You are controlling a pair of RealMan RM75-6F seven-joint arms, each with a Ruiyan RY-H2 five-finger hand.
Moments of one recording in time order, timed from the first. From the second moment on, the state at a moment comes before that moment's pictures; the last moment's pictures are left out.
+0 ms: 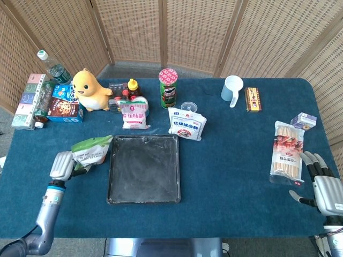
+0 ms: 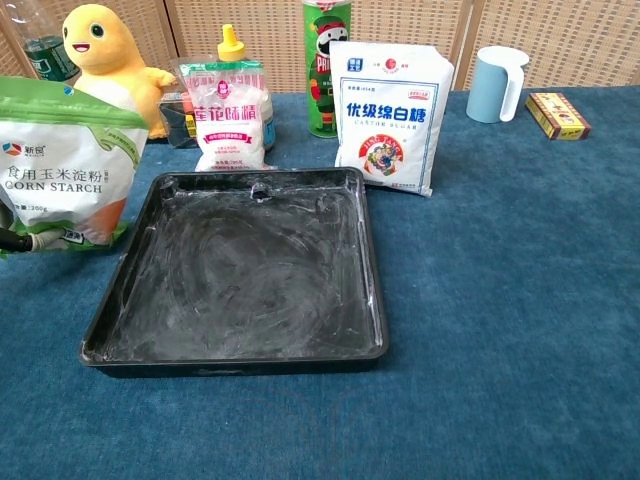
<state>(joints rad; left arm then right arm) -0.35 -1.65 -0.13 -1.09 1.43 1.23 -0.27 0.07 -1.08 0.08 -1.63 -1.47 1.45 0.10</state>
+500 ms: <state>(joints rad) -0.42 -1.42 0.00 -1.08 1.78 1.42 -0.21 0.08 -1.09 0.08 -1.63 -1.45 1.43 0.08</state>
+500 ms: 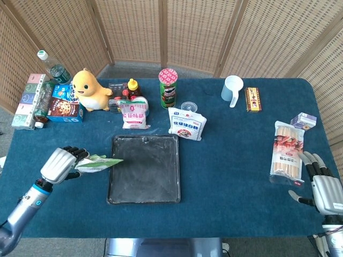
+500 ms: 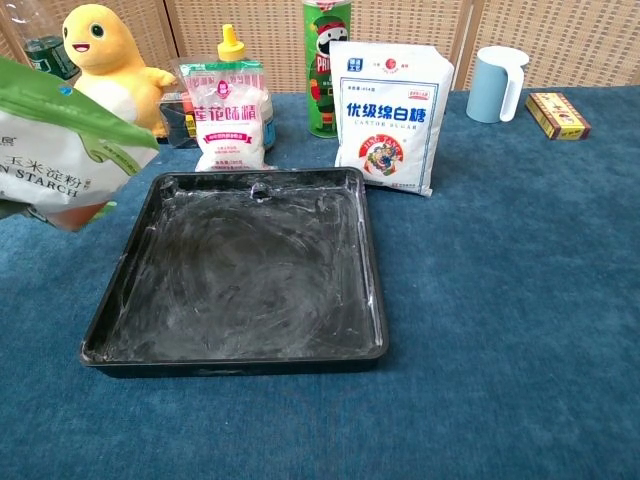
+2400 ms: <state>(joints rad) -0.80 -1.14 -0.01 -1.41 2.15 1.06 0.90 0.09 -1.10 0.08 -1.62 -1.43 1.40 0.06</state>
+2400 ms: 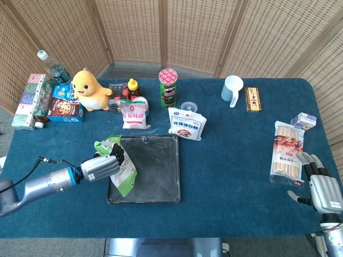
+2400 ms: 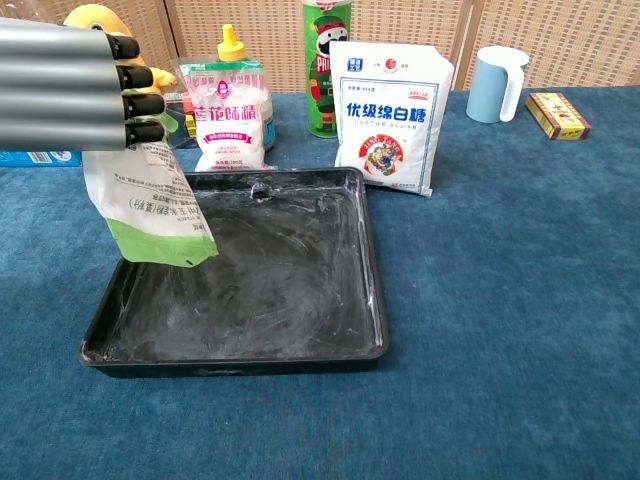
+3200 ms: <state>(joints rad) -0.76 -1.09 -0.12 -1.61 2.00 0.83 1.32 0.09 -1.09 0.08 -1.62 -1.43 1.40 0.07</state>
